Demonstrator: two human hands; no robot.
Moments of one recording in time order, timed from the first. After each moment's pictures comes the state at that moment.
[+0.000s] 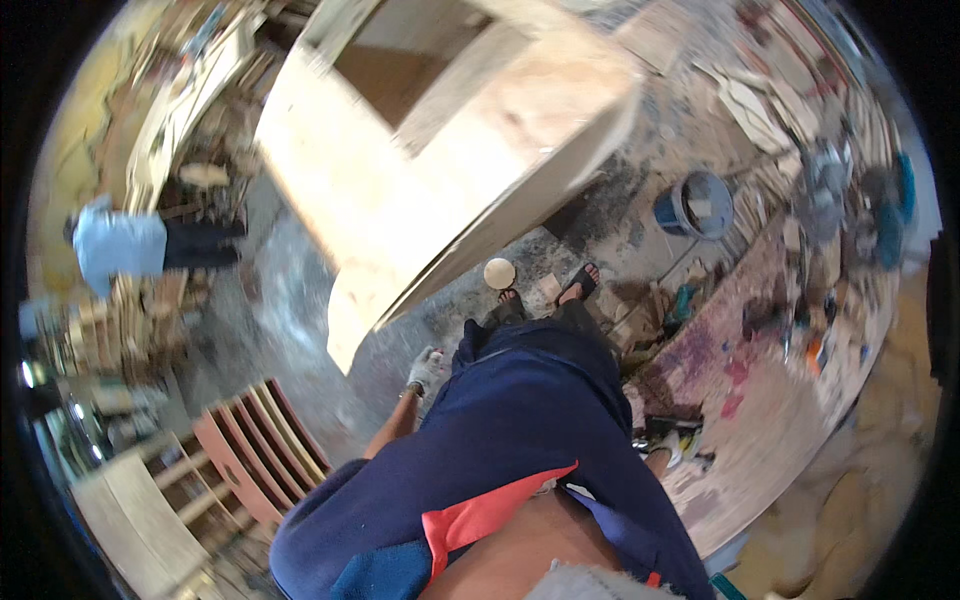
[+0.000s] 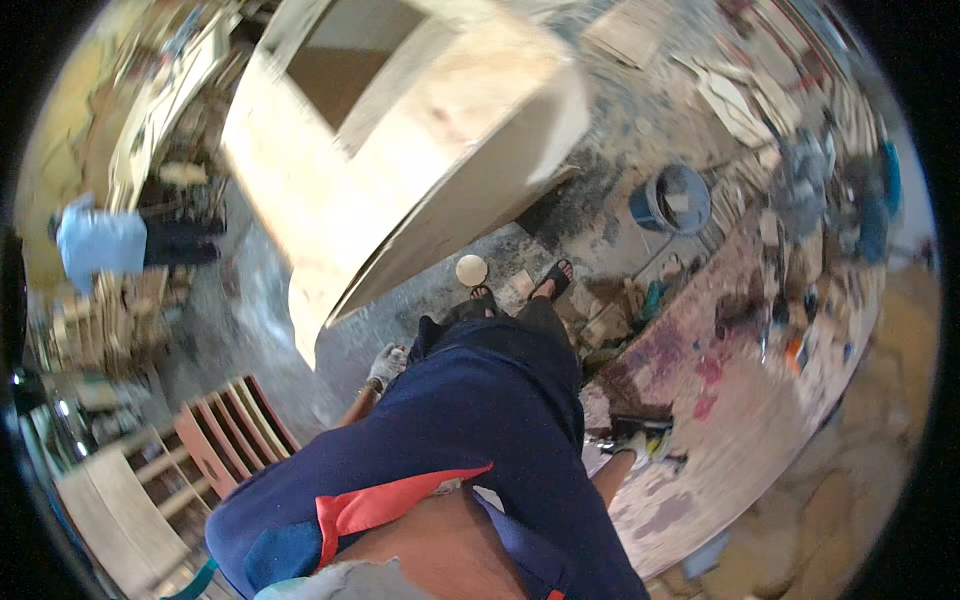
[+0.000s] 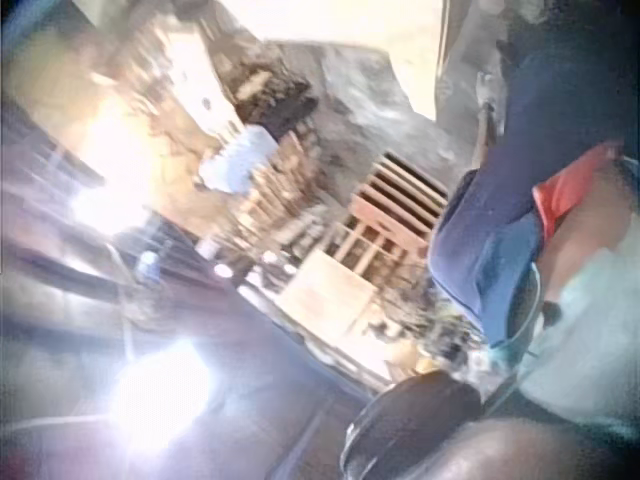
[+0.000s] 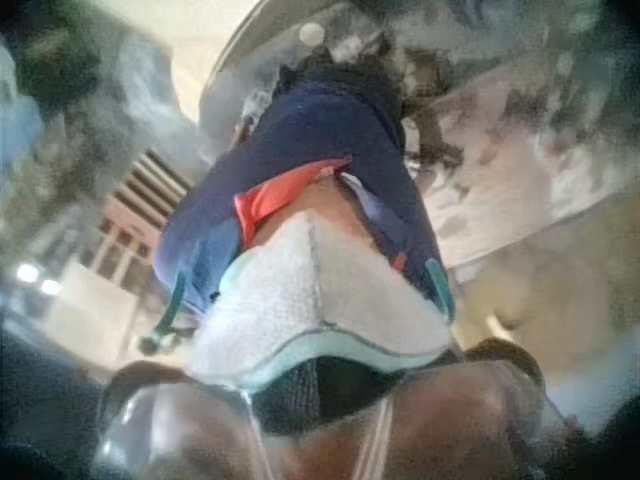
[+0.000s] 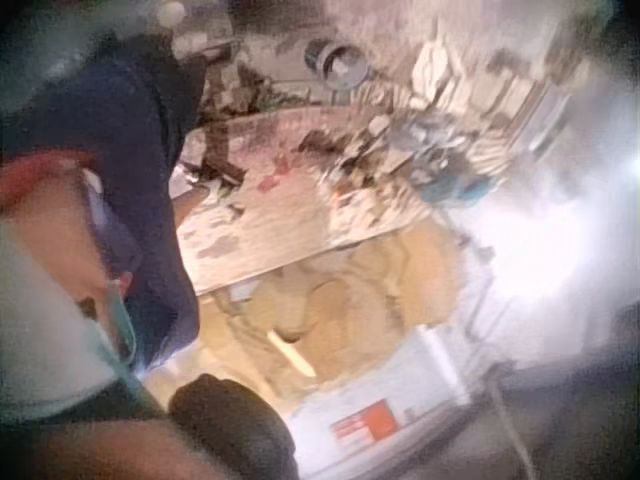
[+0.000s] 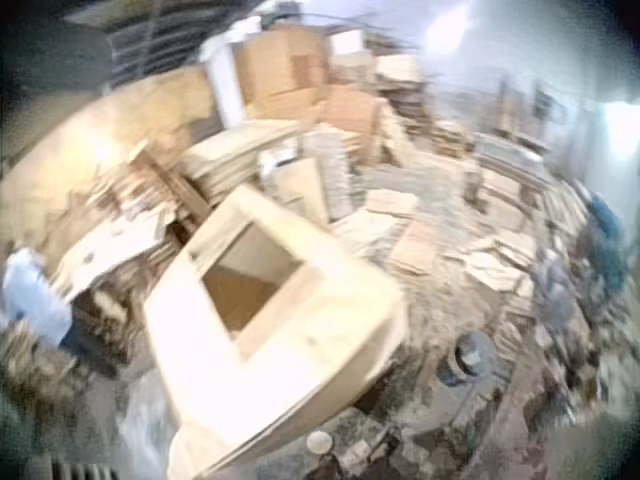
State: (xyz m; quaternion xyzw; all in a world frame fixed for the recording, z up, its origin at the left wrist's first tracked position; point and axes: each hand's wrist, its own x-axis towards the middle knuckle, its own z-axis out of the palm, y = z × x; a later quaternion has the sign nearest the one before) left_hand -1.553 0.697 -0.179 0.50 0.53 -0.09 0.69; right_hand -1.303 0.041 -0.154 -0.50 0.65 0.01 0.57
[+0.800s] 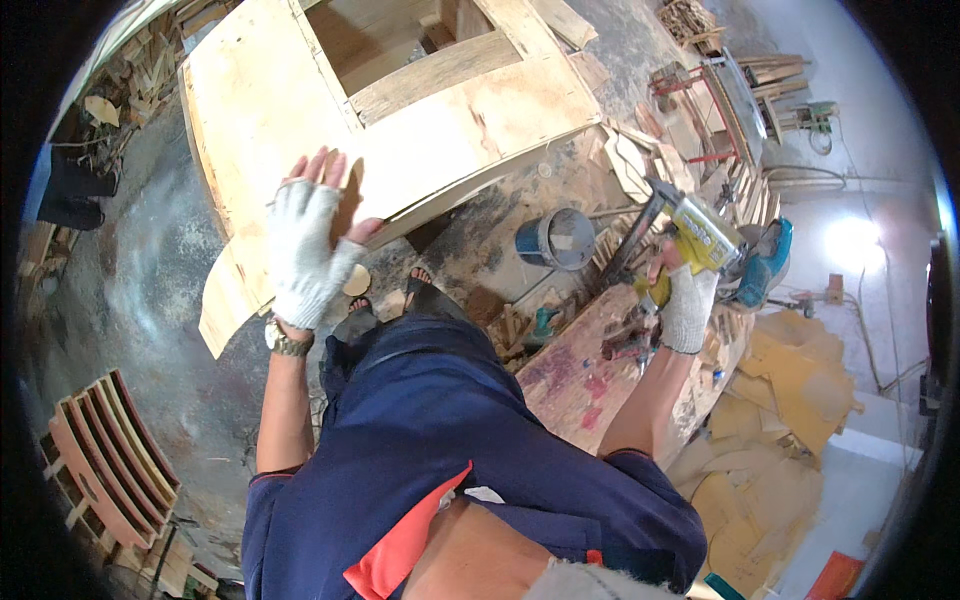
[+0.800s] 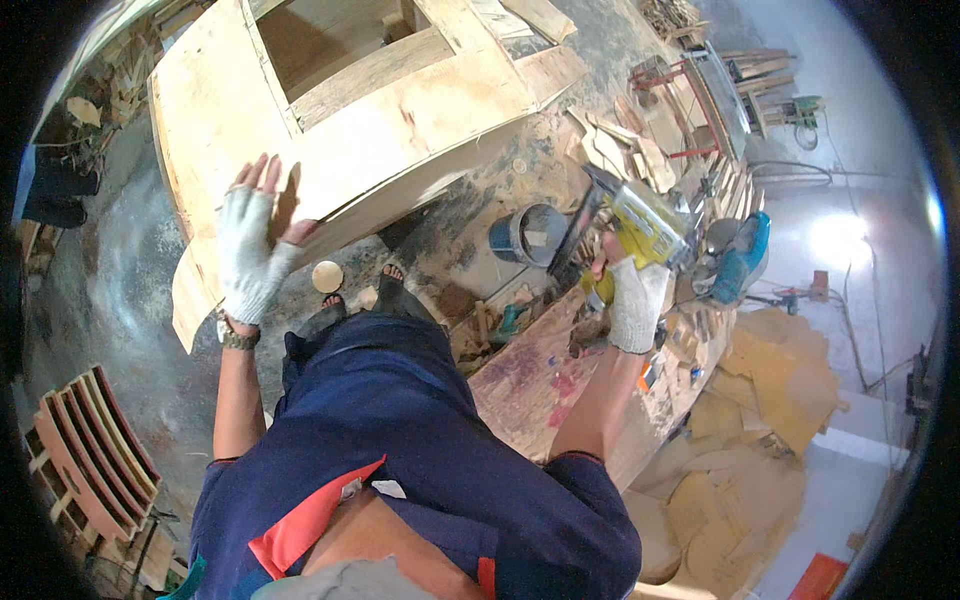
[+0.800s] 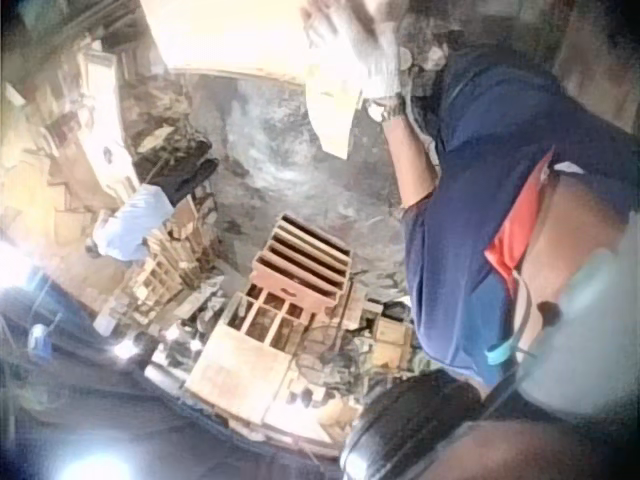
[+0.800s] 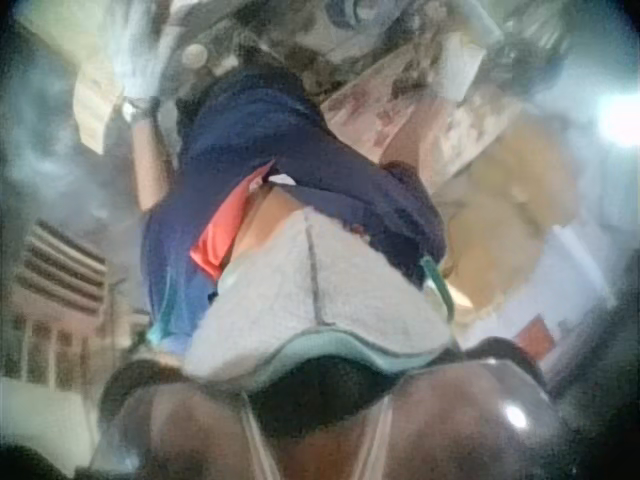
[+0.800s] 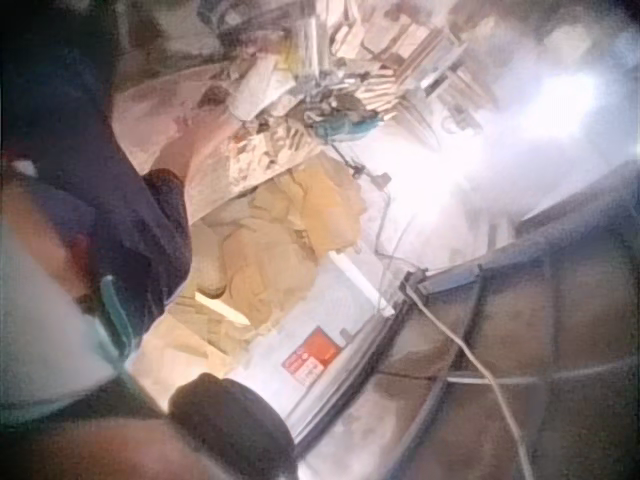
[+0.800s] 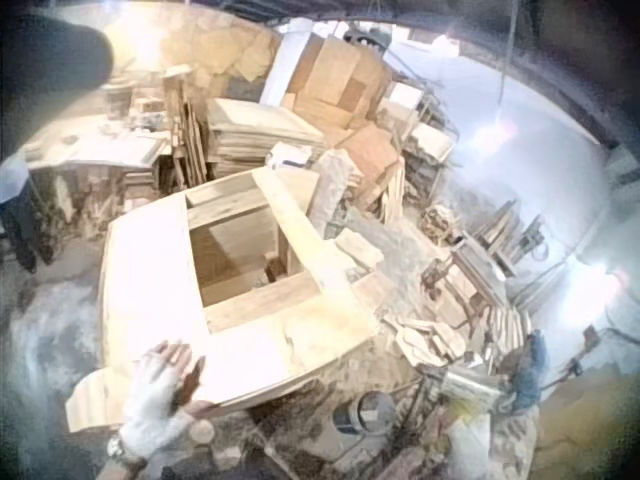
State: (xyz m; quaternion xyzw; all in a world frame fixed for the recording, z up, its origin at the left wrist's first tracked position) left_hand -1.277 0.731 0.199 0.89 0.25 0.32 0.19; right_hand -1.002 0.397 0.313 -0.80 -0.16 0.08 0.57
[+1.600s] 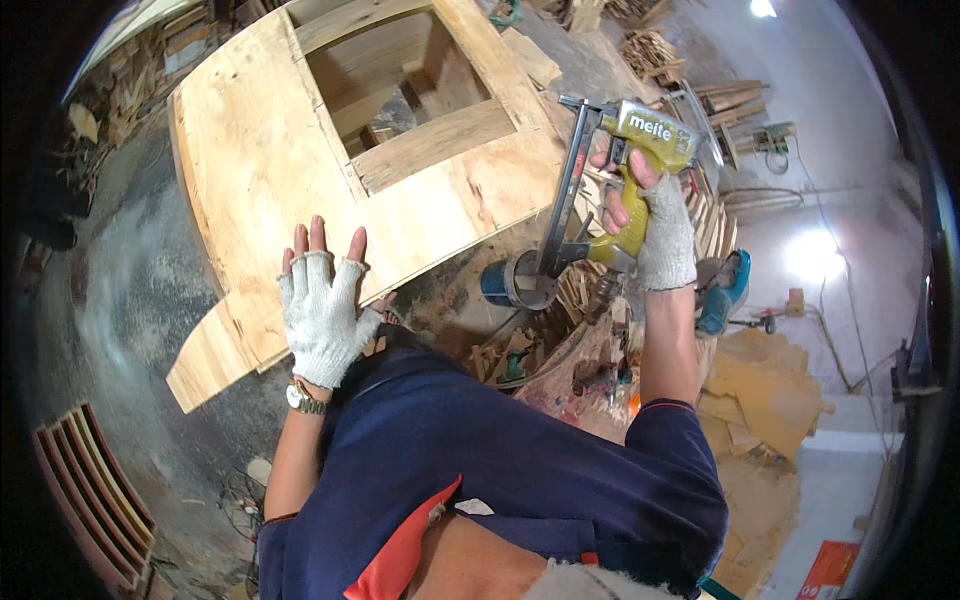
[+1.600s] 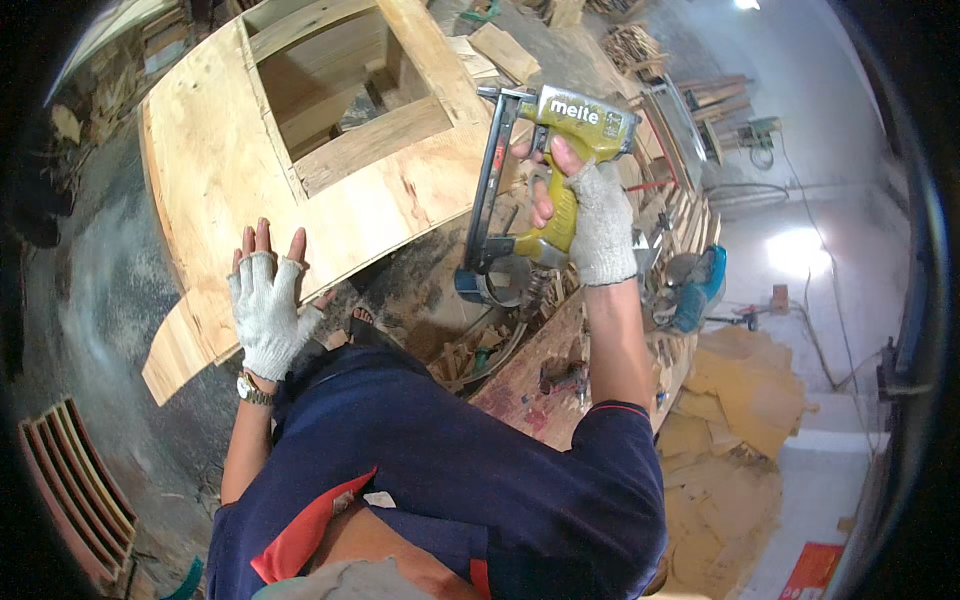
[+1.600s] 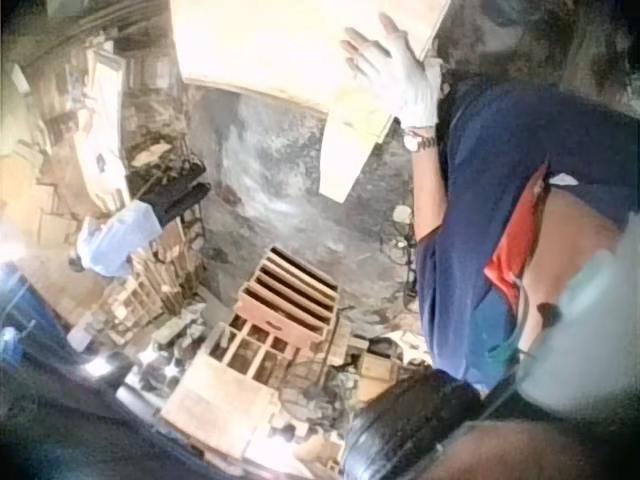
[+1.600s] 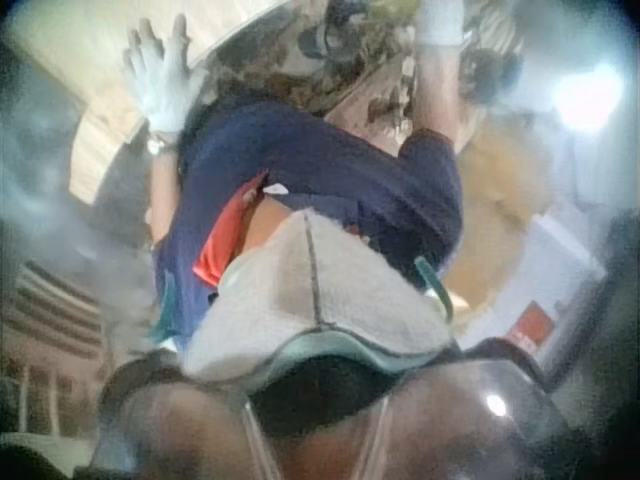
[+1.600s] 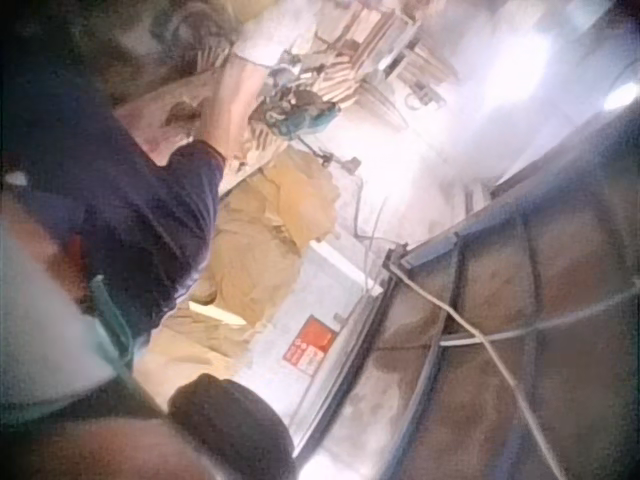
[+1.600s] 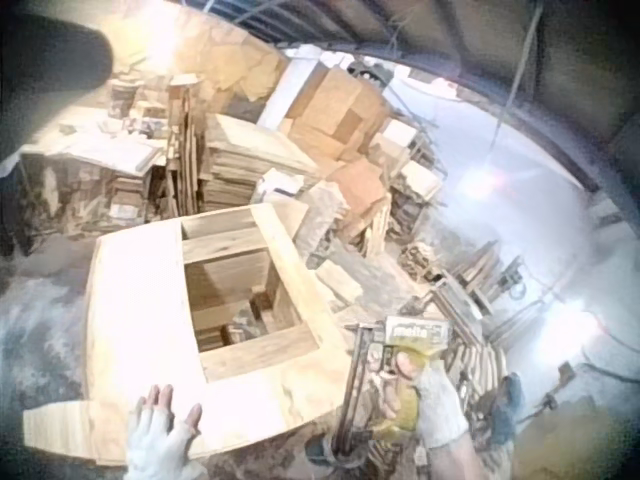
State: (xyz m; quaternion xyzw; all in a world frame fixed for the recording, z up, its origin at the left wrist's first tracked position) left_hand -1.268 0.717 0.187 0.90 0.32 0.24 0.16; right_hand -0.977 0.573 0.386 -0.66 -0.28 0.29 0.63
